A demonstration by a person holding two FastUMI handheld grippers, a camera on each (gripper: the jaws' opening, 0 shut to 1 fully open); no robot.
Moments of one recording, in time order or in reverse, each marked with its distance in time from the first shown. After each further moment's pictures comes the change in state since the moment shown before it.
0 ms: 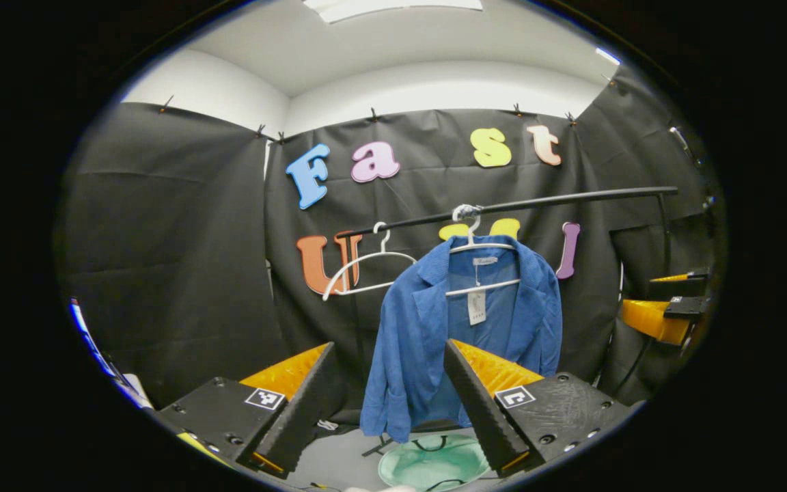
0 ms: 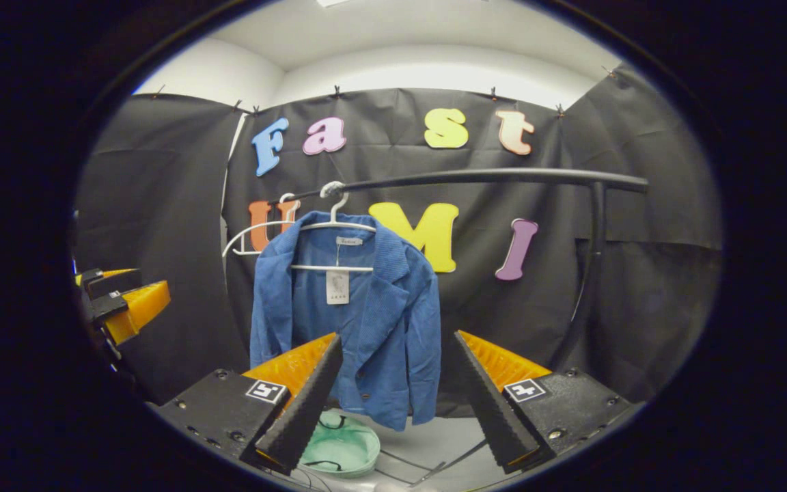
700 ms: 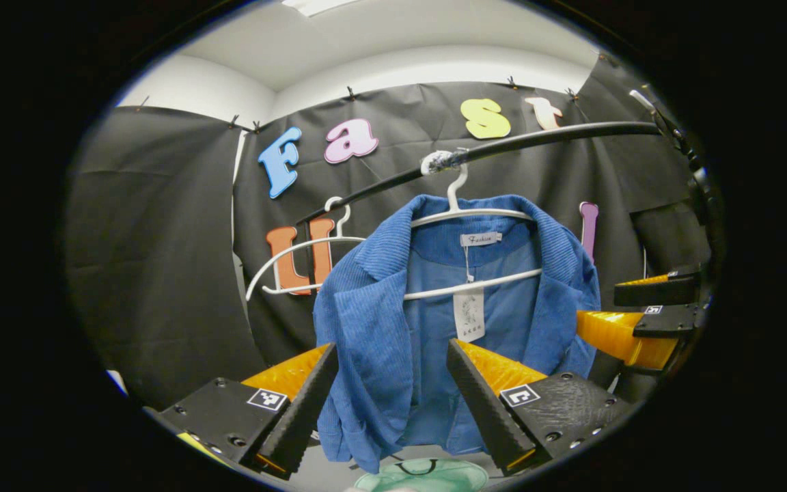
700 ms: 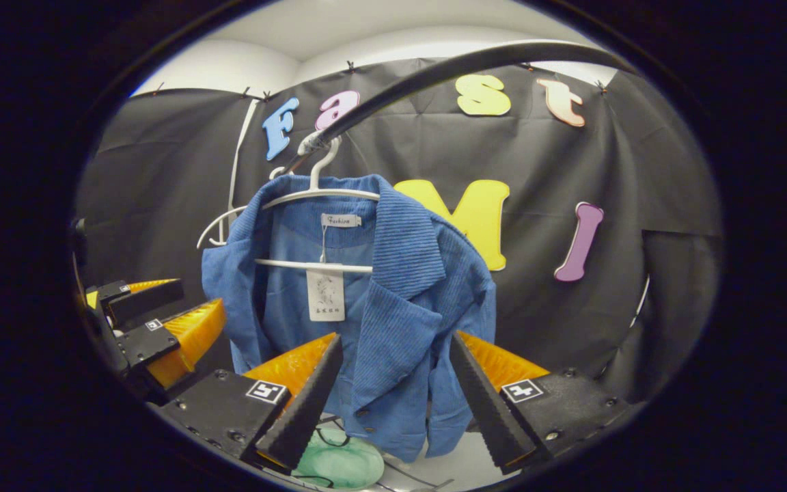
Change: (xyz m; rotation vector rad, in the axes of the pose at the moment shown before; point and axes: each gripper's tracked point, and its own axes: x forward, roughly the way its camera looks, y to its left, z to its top) left arm 0.162 -0.072 -0.038 0.034 0.012 0.022; right arm 0.188 0.013 0.003 -0.009 0.030 0.176
